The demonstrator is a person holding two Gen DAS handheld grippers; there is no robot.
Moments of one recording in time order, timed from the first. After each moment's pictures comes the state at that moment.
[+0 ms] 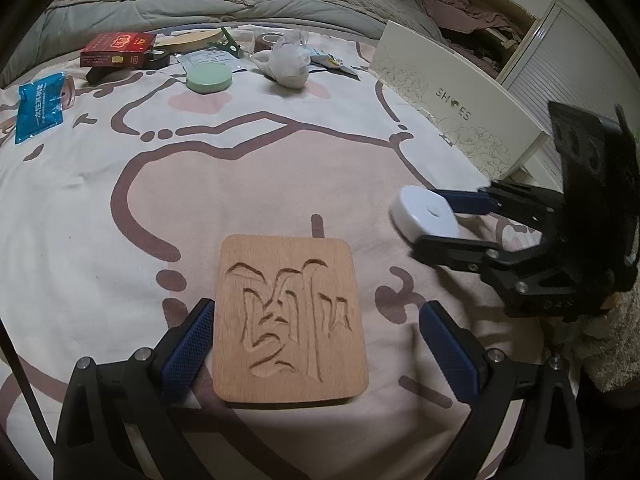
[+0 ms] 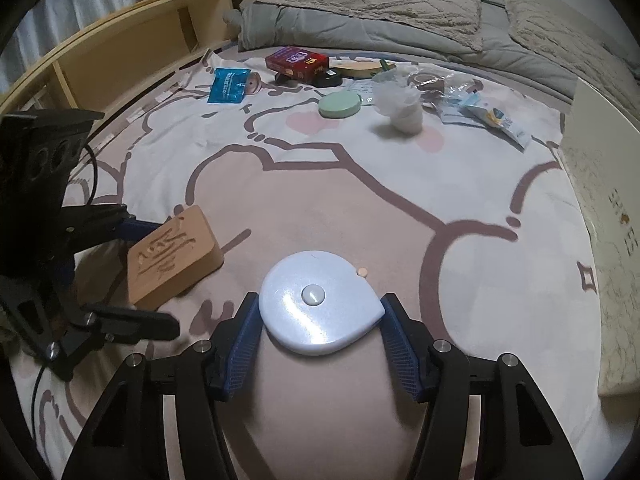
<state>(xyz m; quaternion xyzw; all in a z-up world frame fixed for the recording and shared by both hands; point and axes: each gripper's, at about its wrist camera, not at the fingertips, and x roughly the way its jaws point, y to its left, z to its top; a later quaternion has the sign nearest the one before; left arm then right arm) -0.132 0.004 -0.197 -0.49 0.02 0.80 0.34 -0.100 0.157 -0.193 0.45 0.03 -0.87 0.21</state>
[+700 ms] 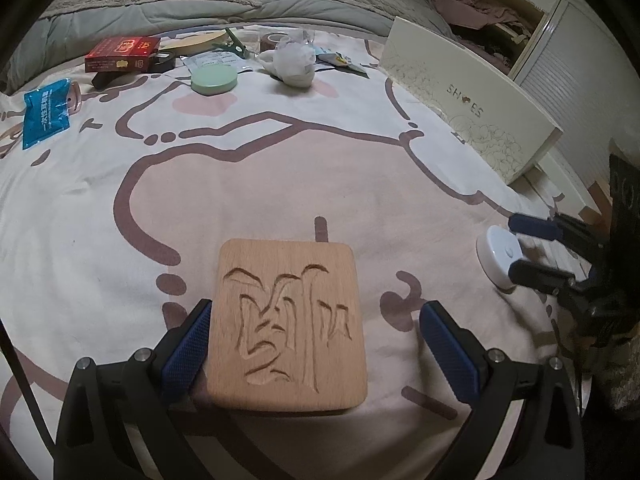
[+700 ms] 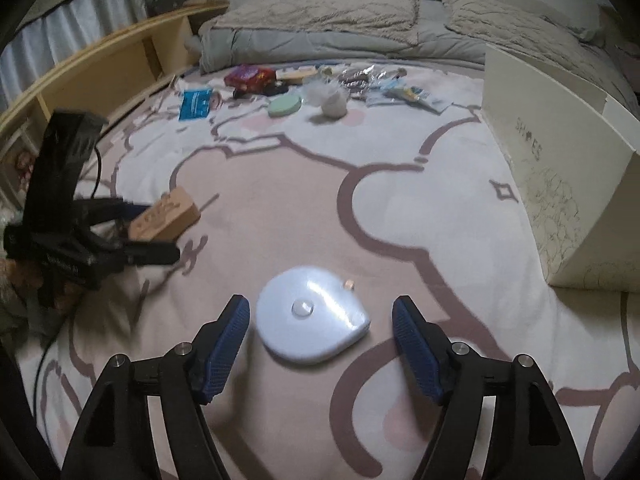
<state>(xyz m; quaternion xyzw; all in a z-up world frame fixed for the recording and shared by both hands) -0.131 0.012 -0.197 -0.49 0.04 0.81 0.32 -0.046 0.207 -0.187 0.43 -0.02 -0.89 0.15</state>
